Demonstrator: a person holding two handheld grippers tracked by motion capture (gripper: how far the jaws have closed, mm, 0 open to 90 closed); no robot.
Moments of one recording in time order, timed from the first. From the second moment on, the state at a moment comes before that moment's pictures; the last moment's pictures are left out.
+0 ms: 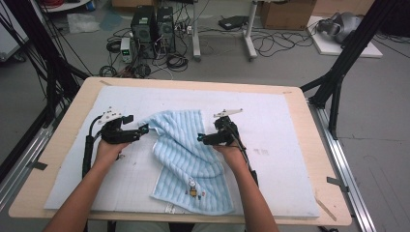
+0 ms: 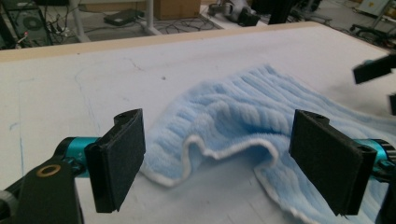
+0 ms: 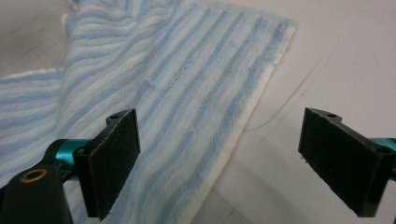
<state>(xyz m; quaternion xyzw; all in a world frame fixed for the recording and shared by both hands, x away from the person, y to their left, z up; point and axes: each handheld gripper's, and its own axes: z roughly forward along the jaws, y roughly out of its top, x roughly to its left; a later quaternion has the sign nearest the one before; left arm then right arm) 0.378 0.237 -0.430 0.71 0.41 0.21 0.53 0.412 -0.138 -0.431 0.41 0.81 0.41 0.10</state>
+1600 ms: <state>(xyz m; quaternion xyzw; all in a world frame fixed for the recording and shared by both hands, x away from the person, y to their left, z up) 0.359 0.235 -0.445 0.73 0.39 0.16 0.54 0.424 -0.196 -0.416 0.50 0.74 0.41 0.21</state>
